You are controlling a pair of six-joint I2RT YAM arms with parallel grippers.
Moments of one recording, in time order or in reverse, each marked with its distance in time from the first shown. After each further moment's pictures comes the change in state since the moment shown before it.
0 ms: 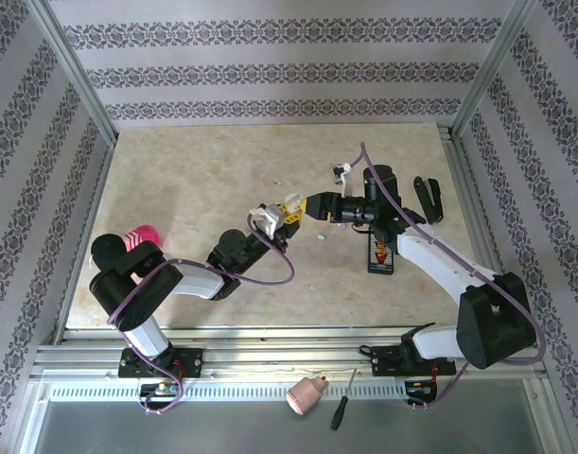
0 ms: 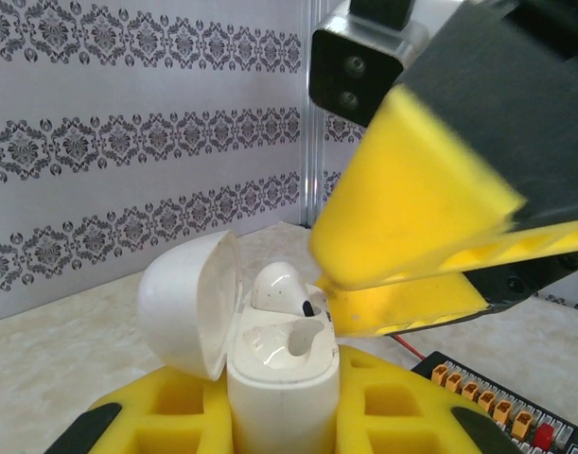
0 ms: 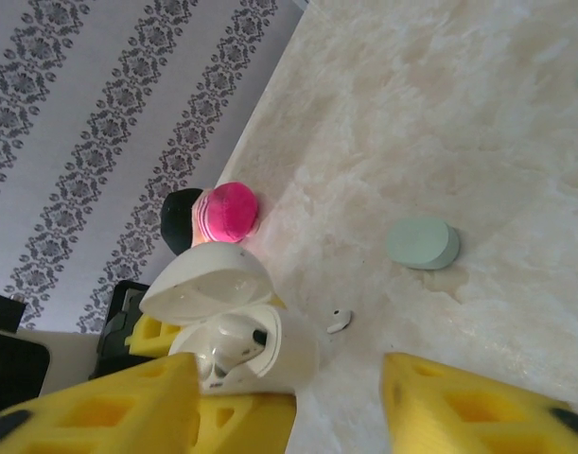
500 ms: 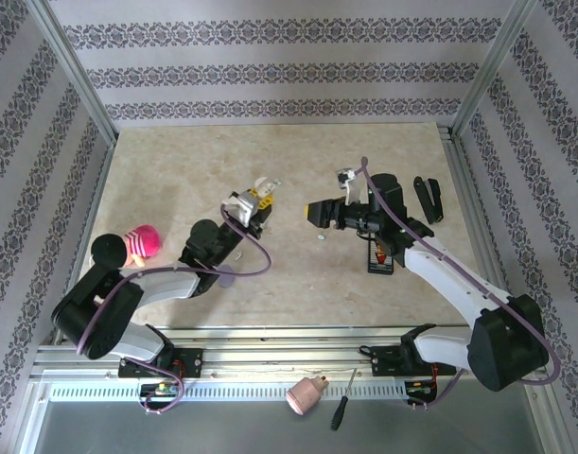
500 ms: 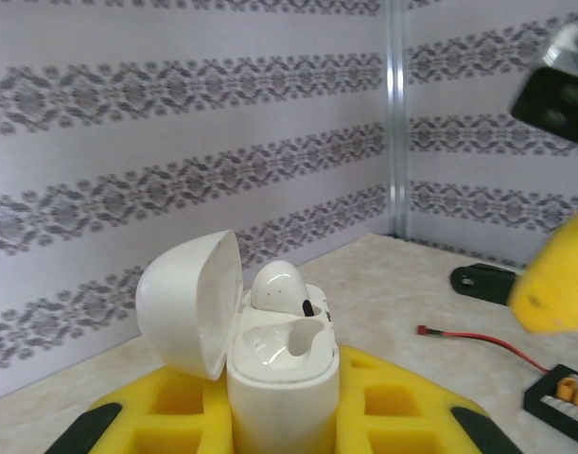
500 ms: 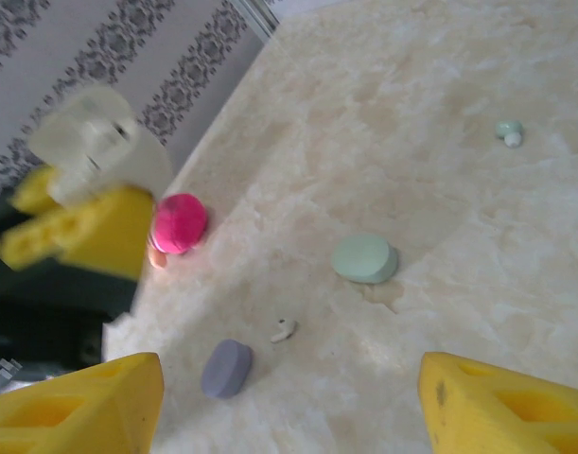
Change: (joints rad) left arm 0.181 -0.266 -0.056 -0.196 0.026 0.110; right arm 0.048 -0.092 -0.052 -0.049 0.184 -0.121
